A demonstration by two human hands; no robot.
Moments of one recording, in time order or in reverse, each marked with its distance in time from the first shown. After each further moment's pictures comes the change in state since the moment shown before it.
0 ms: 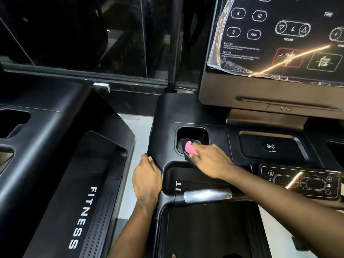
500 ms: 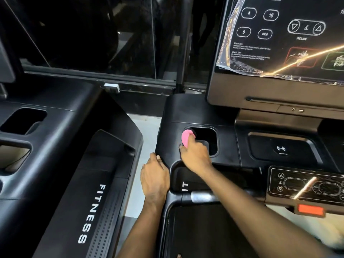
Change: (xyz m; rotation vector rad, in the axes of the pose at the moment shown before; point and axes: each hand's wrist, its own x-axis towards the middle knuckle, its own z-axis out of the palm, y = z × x) left_hand -0.001 0.002 0.002 0.048 0.032 0.017; right_hand 0.037 -0.065 0.023 0.341 0.098 0.311
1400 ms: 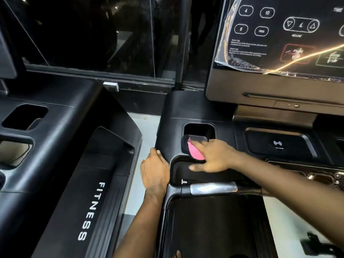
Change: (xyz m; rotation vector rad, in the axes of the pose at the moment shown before) left_hand -0.003 0.001 -0.003 0.020 0.012 0.032; right_hand -0.012 0.049 -0.067 -0.589 -0.434 -0.396
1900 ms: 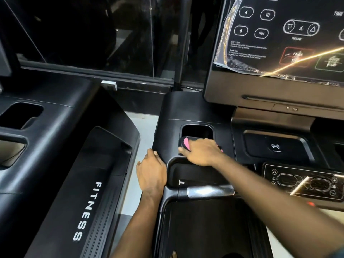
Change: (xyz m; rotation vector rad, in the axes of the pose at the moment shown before) left_hand 0.001 0.003 -0.001 0.054 0.019 0.001; right_hand 0.030 -0.030 -0.005 0.165 0.210 0.187
